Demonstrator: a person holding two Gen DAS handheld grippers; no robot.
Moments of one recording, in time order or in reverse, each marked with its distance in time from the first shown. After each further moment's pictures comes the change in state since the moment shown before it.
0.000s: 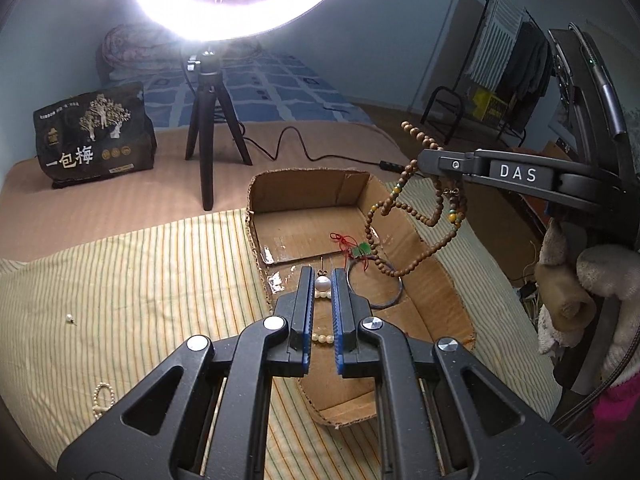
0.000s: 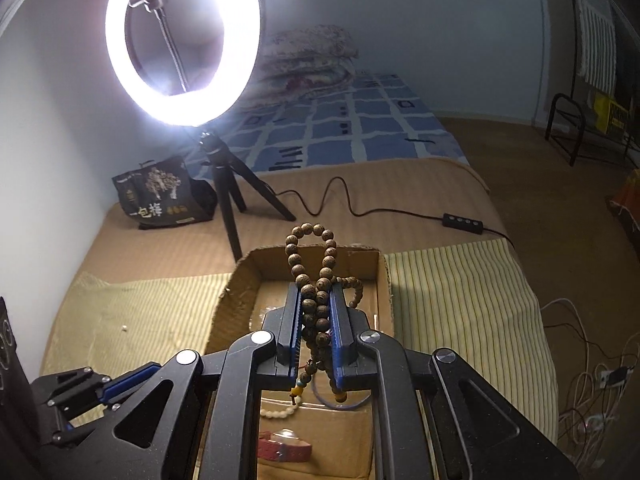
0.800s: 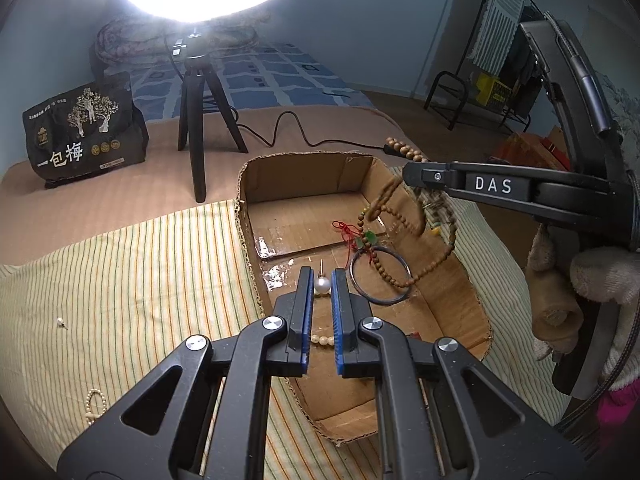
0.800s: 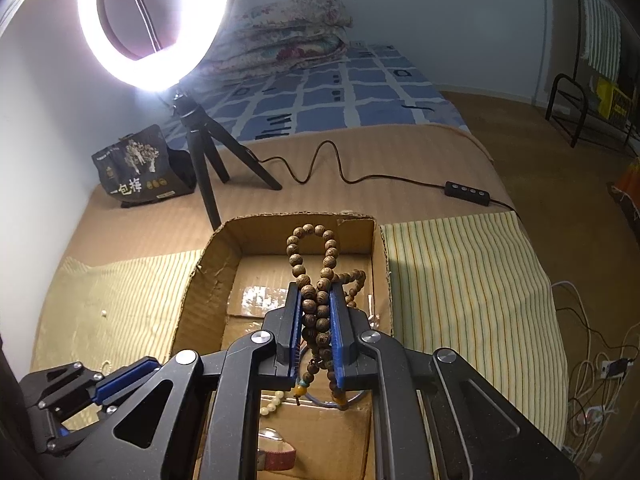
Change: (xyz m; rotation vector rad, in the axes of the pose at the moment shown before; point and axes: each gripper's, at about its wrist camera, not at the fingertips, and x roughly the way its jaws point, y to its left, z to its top) left arm 0.023 -0.005 -0.001 0.021 0.037 0.025; right arm 0.036 -0.009 -0.010 0.010 0.094 -0.023
